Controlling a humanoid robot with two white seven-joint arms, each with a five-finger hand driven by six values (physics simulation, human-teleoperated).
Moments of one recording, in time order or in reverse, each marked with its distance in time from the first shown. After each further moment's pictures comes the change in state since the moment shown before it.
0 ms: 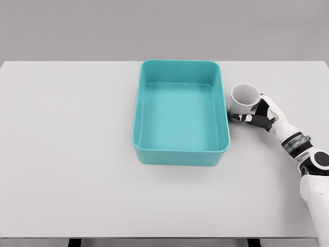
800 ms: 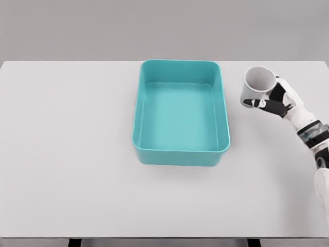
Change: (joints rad) left arm 0.000 0.000 0.000 0.000 0.000 0.000 0.000; right arm 0.011 -0.053 -0.051 -0.167 -0.018 0.019 0.000
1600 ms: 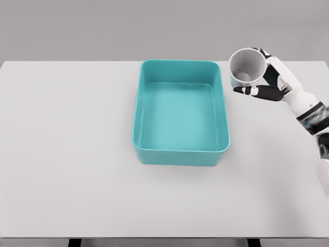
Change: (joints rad) left arm 0.000 0.000 0.000 0.000 0.000 0.000 0.000; right arm 0.000 -0.011 0.013 -0.285 0.124 -0.002 0.000
